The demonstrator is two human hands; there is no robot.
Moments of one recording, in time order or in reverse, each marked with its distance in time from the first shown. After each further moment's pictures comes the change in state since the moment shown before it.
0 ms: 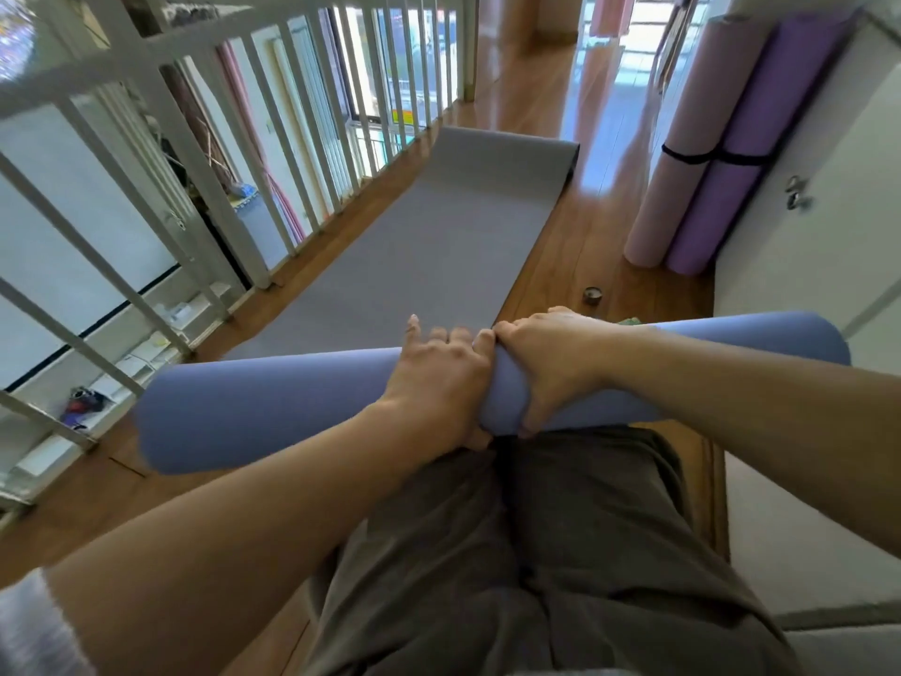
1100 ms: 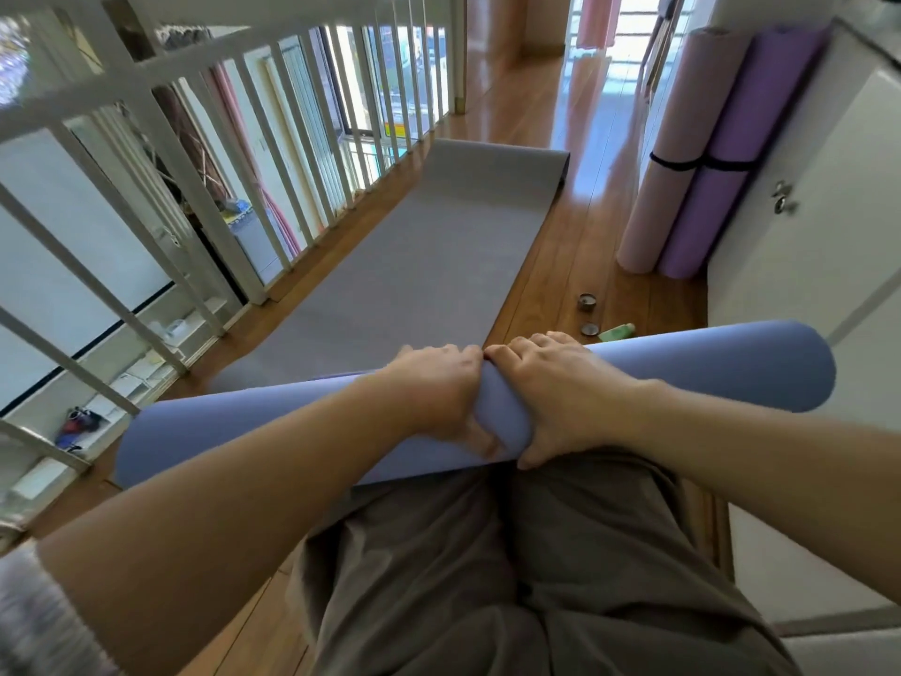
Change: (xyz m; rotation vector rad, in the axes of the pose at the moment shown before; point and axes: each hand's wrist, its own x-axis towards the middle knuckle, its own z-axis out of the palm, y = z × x) left_hand 0.020 -0.012 -0.007 -0.170 -0.214 0.055; right_hand -0.019 -0.003 0.025 -0.039 0.175 0.035
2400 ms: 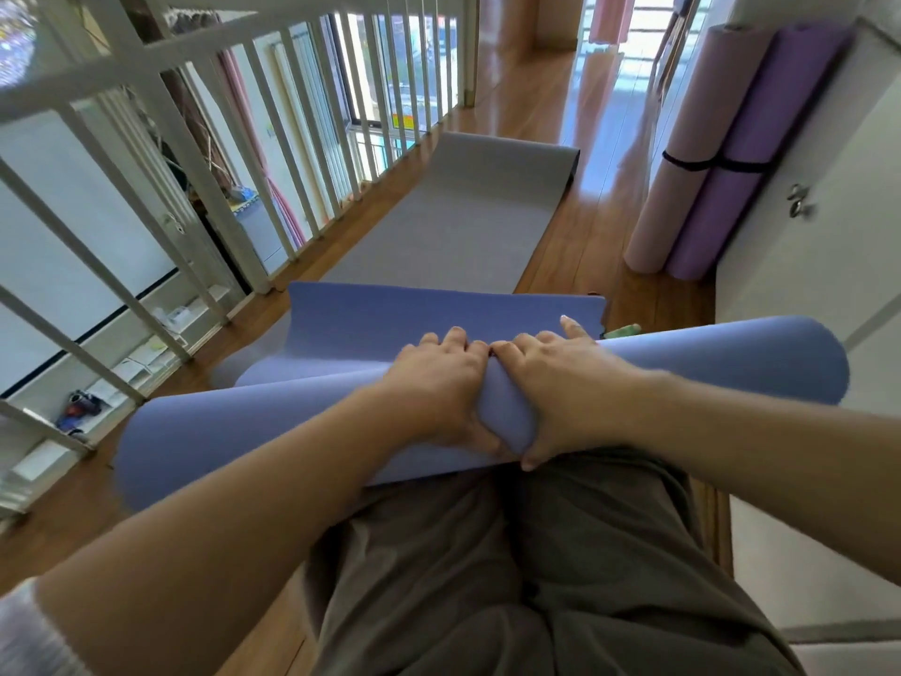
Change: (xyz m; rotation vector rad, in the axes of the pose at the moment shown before) left_hand -0.012 -0.004 0.001 -0.064 0.080 -0.018; right_hand 0.009 -0.006 -0.011 -0.062 -0.136 0.038
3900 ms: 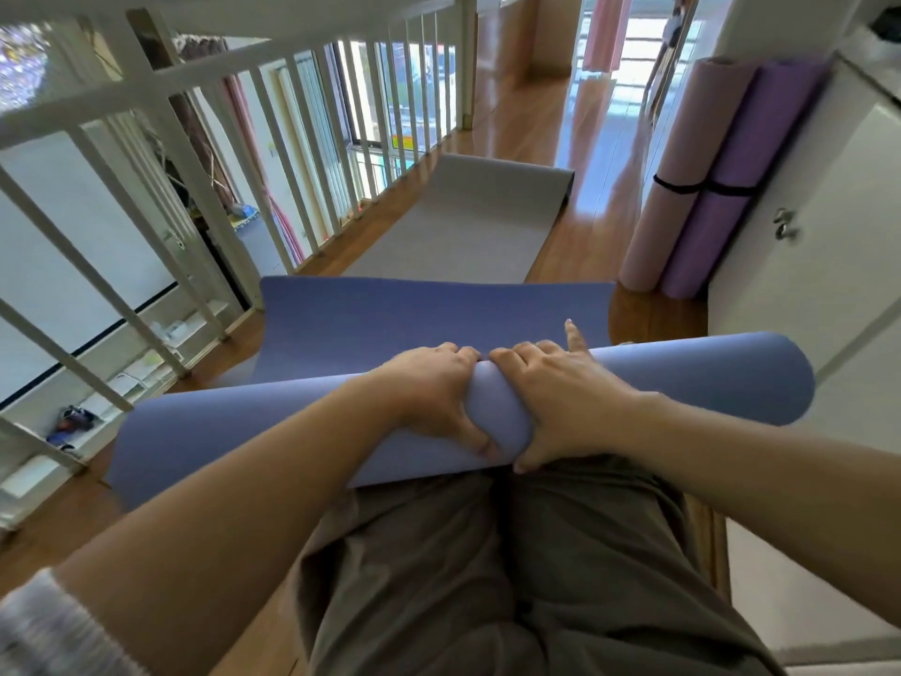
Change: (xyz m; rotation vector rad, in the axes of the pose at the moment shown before) left_hand 0.010 -0.010 -0.010 -0.080 -0.037 -0.006; right_hand -0.002 0.007 0.007 0.005 0.097 0.013
